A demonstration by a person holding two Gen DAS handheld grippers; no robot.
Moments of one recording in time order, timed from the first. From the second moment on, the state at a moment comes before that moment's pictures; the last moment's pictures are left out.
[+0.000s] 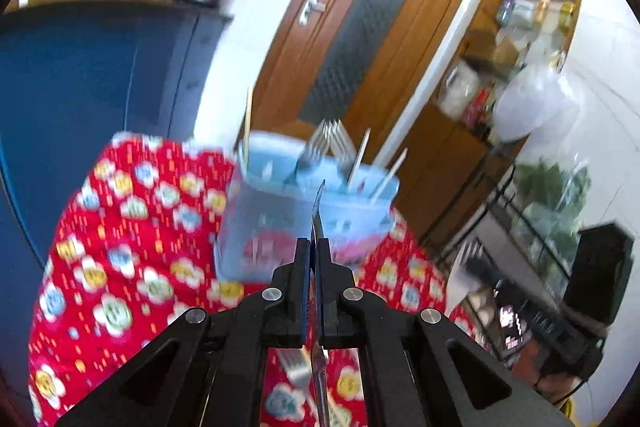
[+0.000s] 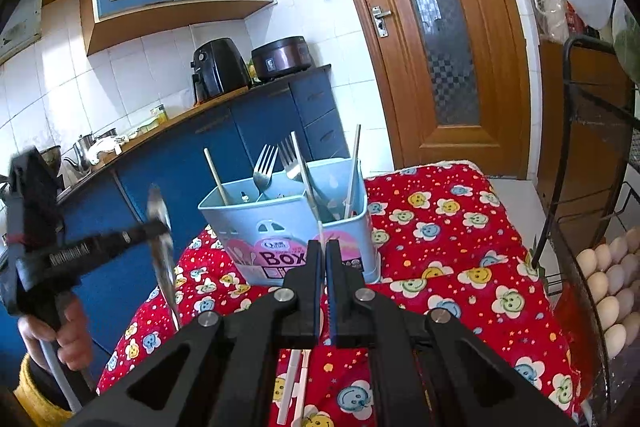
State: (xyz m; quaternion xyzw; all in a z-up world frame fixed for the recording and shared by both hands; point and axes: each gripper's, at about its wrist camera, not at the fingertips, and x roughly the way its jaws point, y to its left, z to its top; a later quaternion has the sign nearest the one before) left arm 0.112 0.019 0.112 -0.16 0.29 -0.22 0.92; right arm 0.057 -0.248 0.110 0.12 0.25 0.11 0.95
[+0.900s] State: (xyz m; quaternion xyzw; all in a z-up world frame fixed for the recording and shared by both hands) left arm 0.175 0.014 0.245 -0.10 0.13 -0.13 0.98; right arm 0.122 -0.254 0.183 0.05 0.16 0.06 0.98
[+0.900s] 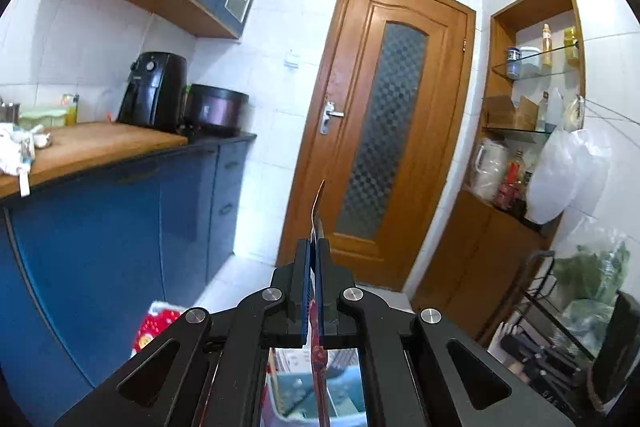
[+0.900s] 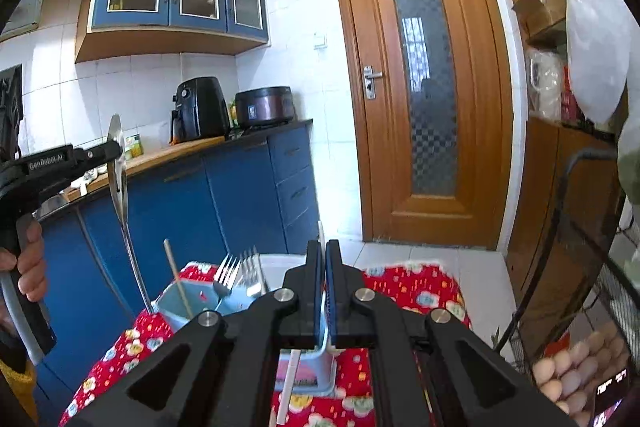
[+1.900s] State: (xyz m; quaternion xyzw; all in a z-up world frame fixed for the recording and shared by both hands) left arm 0.225 -0.004 0.169 -0.09 0.18 -0.11 0.97; right arm 0.191 -0.233 0.150 0.02 0.15 0.03 0.99
